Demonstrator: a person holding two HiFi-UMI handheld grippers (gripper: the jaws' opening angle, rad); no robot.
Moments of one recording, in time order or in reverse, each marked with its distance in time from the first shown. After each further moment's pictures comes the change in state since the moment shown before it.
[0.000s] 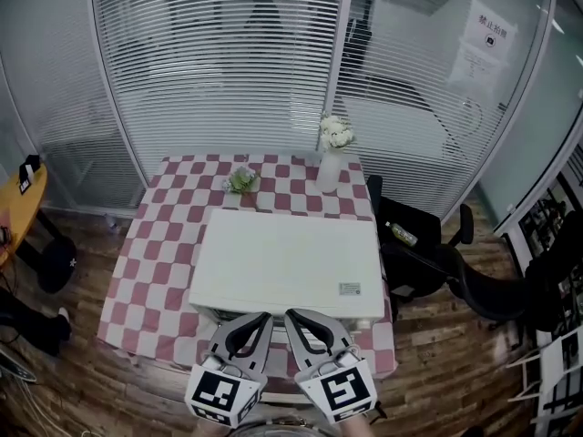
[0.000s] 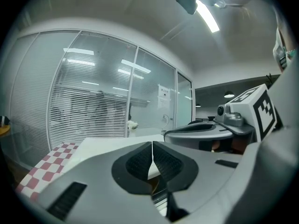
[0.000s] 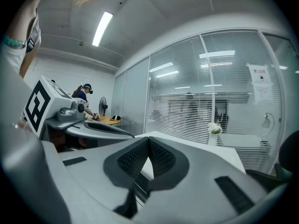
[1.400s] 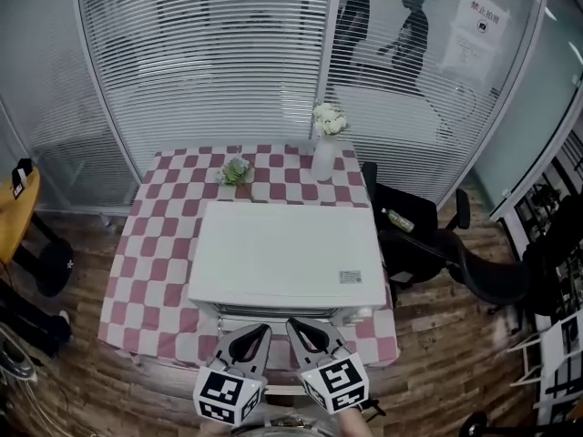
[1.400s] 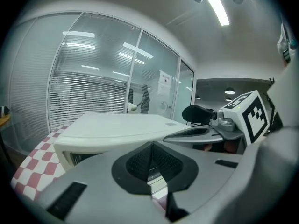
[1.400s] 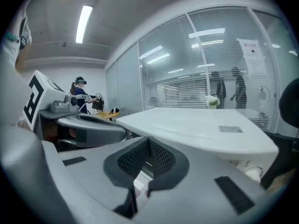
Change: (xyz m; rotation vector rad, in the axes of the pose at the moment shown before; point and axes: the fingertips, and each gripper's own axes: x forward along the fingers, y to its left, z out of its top) left arm -0.010 -0.002 -0.069 -0.065 0.181 -0.031; right arm 0.004 0.010 -0.089 0.173 0.143 -0.013
